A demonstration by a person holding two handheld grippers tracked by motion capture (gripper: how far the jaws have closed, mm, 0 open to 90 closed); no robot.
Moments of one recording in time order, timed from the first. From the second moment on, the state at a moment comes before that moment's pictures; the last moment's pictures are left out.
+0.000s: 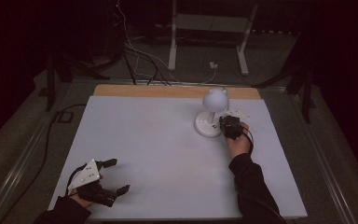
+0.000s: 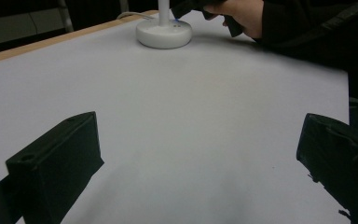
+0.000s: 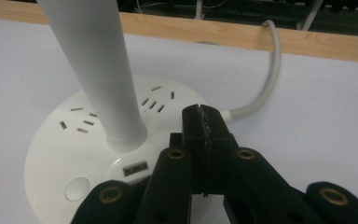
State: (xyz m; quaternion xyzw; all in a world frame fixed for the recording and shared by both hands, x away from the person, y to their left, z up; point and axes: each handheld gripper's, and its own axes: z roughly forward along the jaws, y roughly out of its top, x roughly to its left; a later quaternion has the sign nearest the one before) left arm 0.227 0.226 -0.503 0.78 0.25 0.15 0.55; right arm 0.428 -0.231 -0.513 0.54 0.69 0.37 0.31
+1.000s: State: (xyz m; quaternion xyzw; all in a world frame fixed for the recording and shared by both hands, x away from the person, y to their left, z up) left arm 0.227 0.226 -0.503 0.79 0.24 0.15 0.54; right arm 0.428 -0.230 -0.519 0.54 0.69 0.37 0.32
